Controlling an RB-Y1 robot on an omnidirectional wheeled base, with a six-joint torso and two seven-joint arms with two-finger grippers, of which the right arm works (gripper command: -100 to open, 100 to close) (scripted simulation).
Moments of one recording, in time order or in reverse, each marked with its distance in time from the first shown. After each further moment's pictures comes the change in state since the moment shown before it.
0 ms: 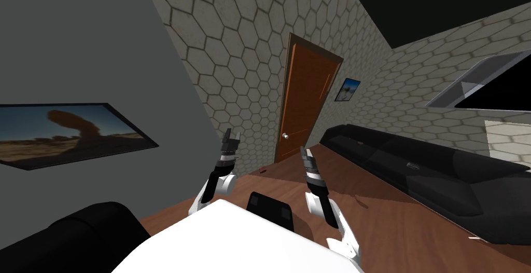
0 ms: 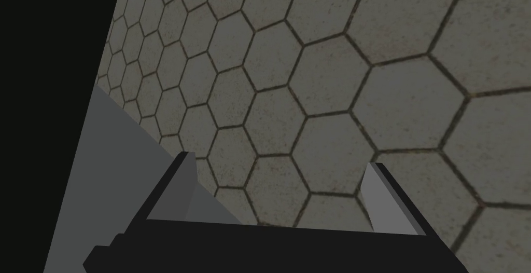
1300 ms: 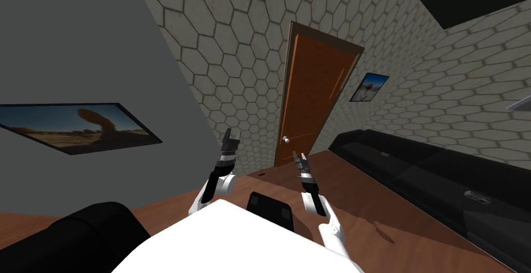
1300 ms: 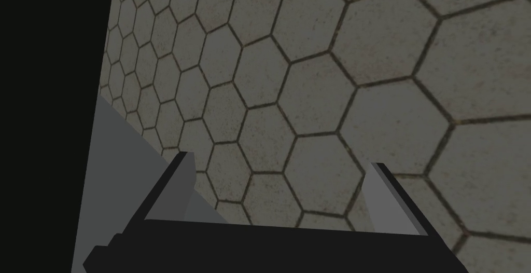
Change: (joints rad) arm -0.150 -0.006 -0.025 0.389 0.076 -0.071 0.251
